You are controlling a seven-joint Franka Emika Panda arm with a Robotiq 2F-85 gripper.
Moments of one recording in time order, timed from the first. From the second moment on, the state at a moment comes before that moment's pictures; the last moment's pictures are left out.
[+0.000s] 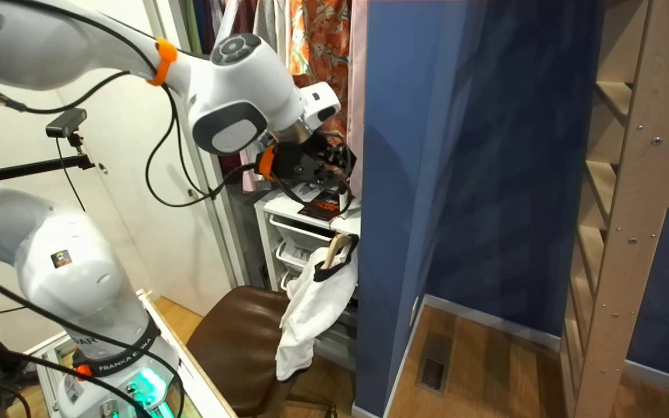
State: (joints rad) arm -0.02 -0.59 -0.26 -2.72 0.25 2.77 -0.75
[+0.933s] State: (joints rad) arm -0.03 -0.94 -0.17 -2.70 0.12 2.24 -0.33
